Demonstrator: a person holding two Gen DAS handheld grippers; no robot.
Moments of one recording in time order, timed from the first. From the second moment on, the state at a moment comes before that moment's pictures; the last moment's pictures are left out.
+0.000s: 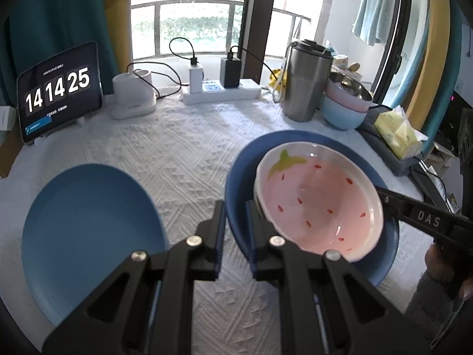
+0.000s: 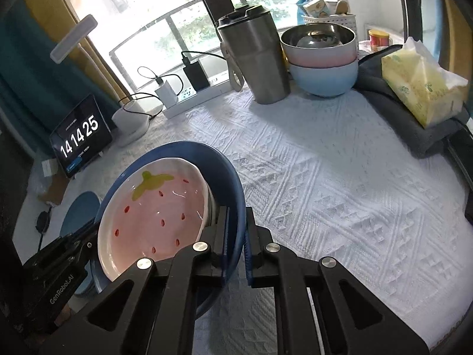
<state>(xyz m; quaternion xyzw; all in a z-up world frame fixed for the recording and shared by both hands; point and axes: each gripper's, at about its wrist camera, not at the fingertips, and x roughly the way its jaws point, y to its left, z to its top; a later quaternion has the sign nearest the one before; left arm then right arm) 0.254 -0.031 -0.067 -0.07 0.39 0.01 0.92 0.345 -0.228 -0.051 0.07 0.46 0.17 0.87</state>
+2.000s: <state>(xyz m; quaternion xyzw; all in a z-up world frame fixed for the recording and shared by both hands) 0.222 -0.001 -0.025 -0.08 0.35 -0.01 0.93 0.318 -0.200 -0.003 0.07 0.43 0.16 0.89</state>
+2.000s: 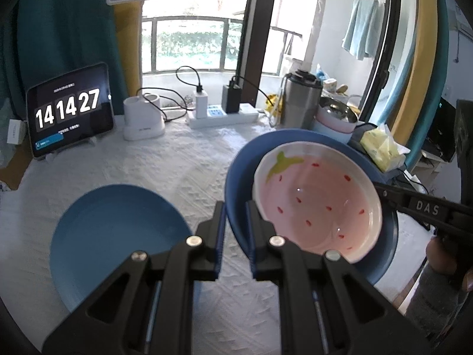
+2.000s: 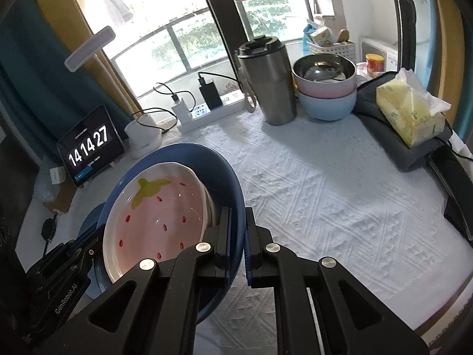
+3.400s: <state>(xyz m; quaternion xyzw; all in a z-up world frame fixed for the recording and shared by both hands) 0.164 0.157 -0.029 -0.14 0.34 0.07 0.93 0.298 -0.024 -0.007 0.01 0.45 0.24 0.86</state>
